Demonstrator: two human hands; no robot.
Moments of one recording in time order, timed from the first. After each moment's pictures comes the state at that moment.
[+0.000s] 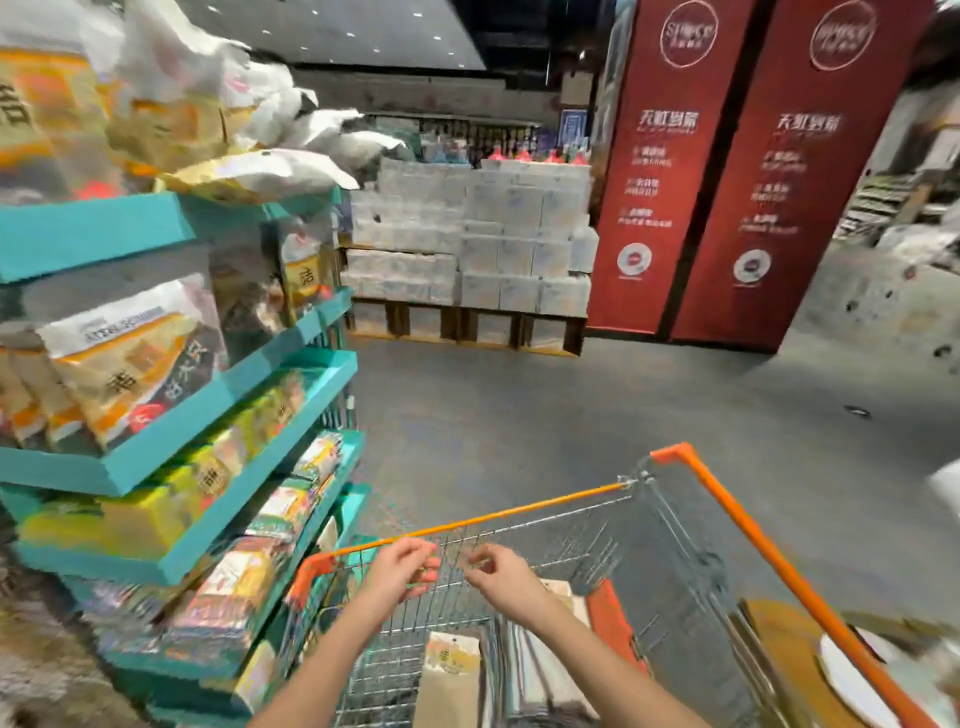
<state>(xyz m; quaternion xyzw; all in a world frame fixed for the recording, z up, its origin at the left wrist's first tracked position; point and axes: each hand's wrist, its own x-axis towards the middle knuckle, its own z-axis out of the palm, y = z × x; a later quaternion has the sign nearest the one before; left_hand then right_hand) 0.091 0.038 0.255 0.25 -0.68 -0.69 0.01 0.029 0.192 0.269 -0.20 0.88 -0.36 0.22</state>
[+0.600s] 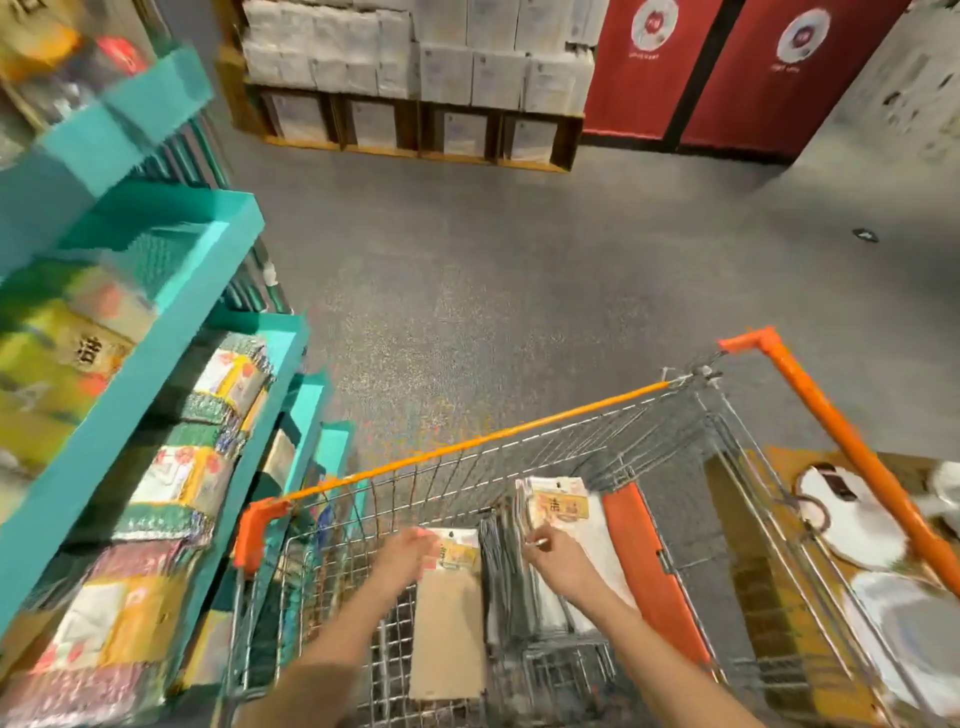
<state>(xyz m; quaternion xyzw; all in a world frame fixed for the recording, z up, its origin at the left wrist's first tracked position) -0.018 -0.013 0.048 0.35 -0.67 -0.62 -0.21 -0.079 0.202 0.099 0.00 0.88 -0.33 0.33</state>
